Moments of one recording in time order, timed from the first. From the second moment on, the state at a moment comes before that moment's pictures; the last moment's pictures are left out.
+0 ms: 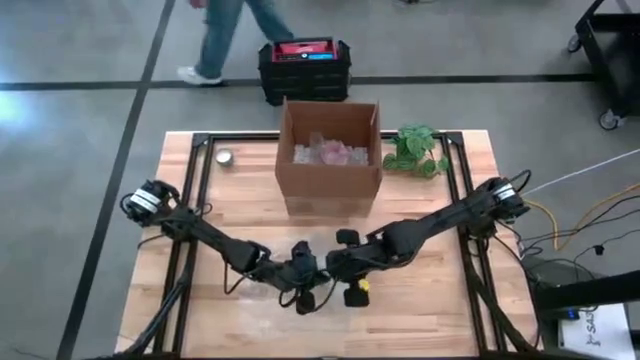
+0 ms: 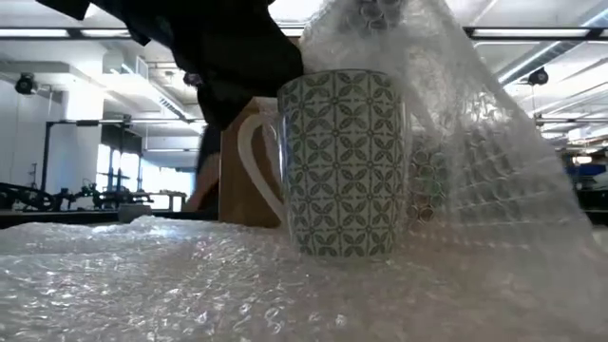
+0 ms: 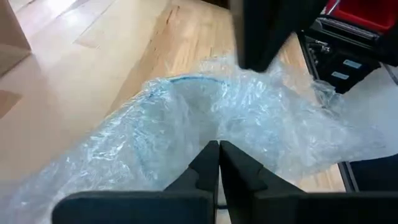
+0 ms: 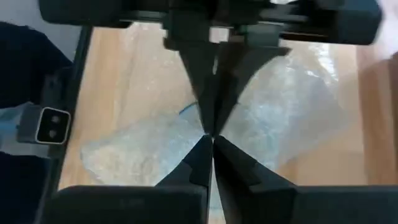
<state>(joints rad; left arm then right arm) -0.47 1.73 0.97 0.24 -0.37 -0.56 0.38 1.88 1.55 -0.71 0.00 0.28</state>
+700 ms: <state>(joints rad) -0.47 1.73 0.97 0.24 -0.37 -0.56 0.35 2.02 1.55 -0.70 0.02 0.28</state>
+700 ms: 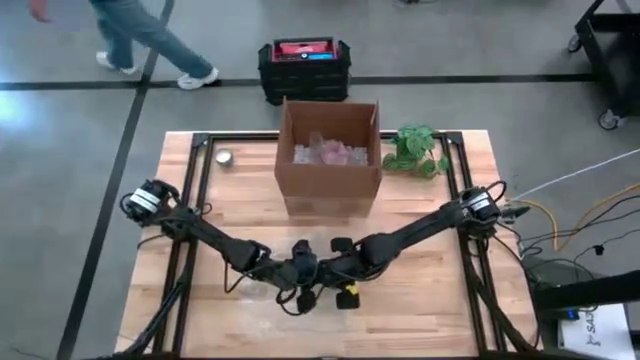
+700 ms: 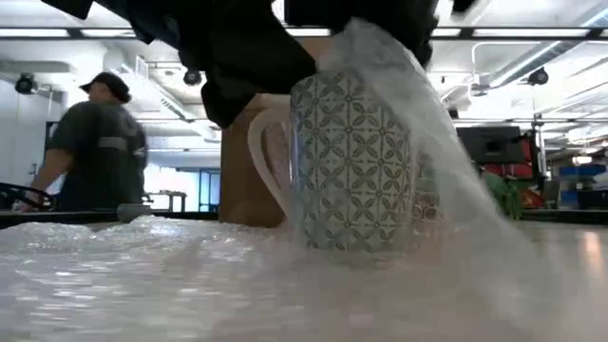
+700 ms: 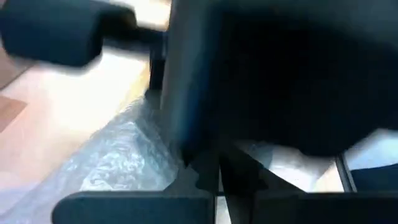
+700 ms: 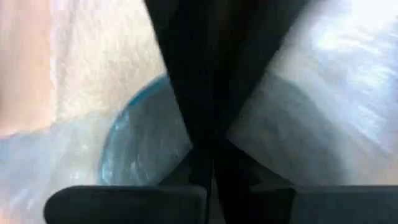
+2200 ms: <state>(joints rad) -0.47 1.73 0.97 0.24 -0.37 -0.56 0.40 1.96 1.52 -0.67 0.14 0.29</state>
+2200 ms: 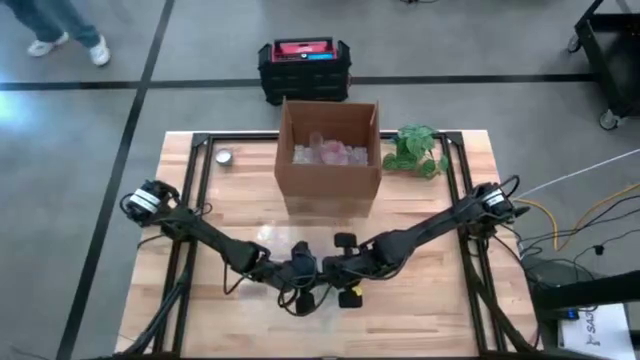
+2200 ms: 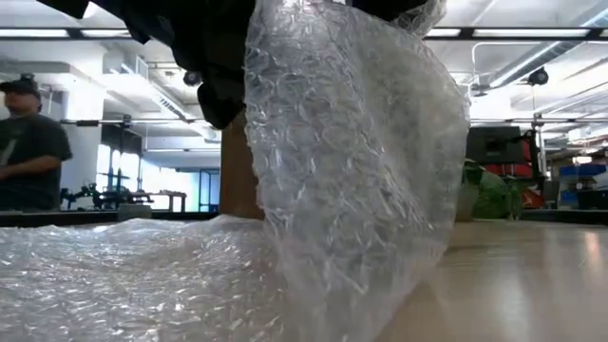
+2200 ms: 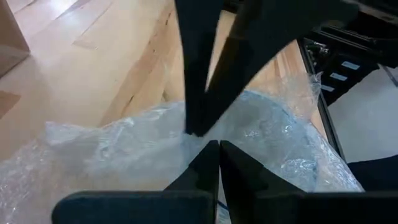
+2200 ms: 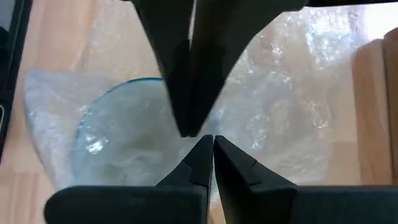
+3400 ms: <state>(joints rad) -0.47 1.73 0.97 0.24 -0.37 -0.56 0.41 1.90 1.51 -0.60 0.01 0.33</state>
